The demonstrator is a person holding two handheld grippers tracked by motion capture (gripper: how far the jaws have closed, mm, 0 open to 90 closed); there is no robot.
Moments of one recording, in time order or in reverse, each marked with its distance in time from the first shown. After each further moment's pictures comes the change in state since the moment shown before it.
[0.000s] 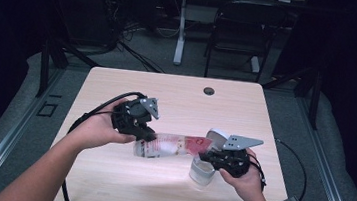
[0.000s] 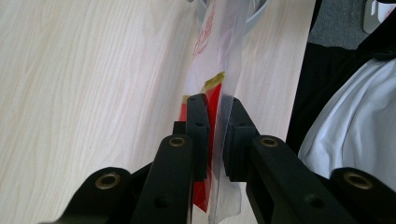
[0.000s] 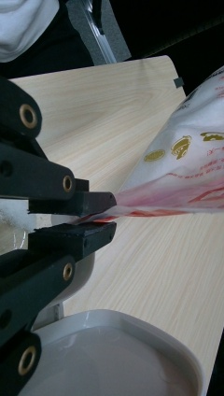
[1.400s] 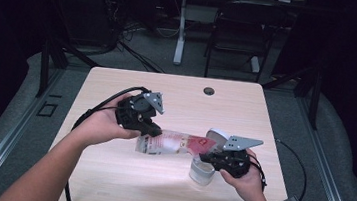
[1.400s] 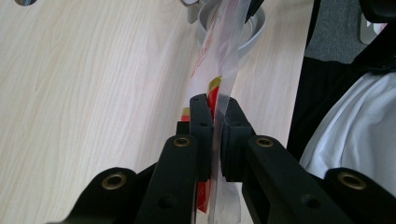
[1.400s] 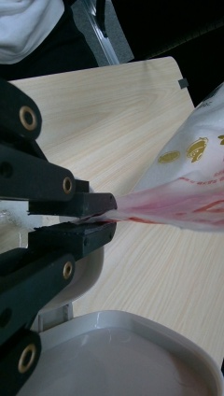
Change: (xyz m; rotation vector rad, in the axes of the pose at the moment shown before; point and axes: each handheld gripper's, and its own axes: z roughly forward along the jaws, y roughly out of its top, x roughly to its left) left arm 0.001 0.013 -0.006 -0.042 0.003 0.009; right arm -0.002 -0.003 0.000 0.013 0.009 0.004
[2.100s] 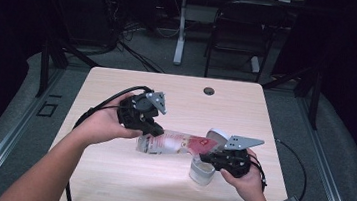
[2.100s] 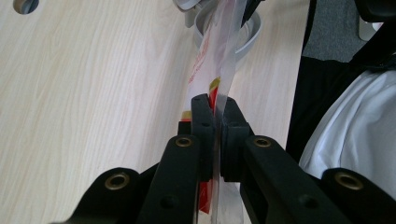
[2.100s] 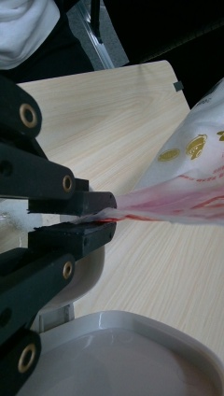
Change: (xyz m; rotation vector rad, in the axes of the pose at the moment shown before) left arm -0.003 0.007 -0.002 0.001 -0.001 0.020; right arm -0.002 -0.002 0.000 -0.007 0.010 0.025
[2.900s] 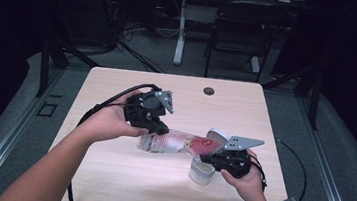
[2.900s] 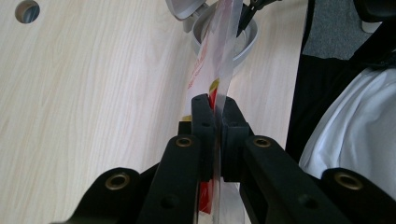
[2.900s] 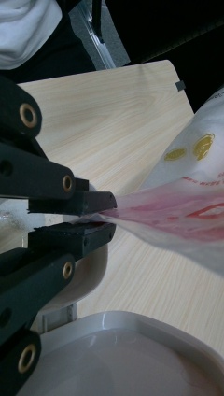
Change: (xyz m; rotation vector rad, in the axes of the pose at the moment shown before) left arm -0.003 0.019 -0.003 0.036 0.009 0.039; right arm 0.000 -0.001 0.000 0.005 -0.001 0.002
